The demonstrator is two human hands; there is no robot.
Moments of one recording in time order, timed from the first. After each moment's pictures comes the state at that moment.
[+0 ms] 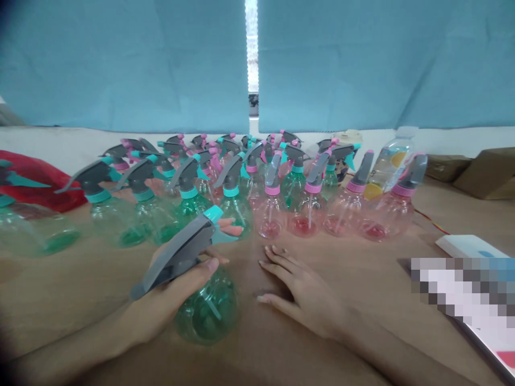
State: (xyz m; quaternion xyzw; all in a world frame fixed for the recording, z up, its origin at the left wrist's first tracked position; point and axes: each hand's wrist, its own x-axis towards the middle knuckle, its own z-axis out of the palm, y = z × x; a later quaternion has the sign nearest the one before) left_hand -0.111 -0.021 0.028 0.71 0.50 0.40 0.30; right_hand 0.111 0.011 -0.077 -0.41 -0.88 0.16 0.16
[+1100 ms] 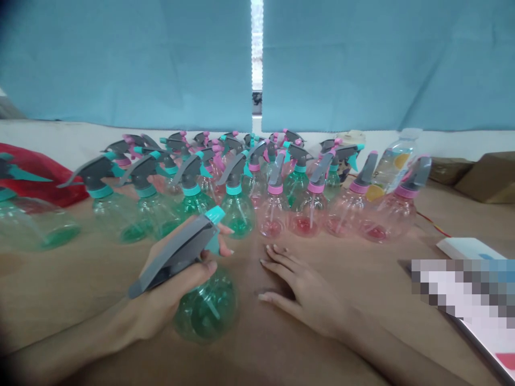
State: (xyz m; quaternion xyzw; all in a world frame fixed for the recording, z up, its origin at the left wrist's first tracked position) left_hand -0.115 -0.021 0.032 0.71 0.47 0.40 0.35; right_hand 0.111 0.012 -0.079 -0.42 -0.88 0.14 0.13
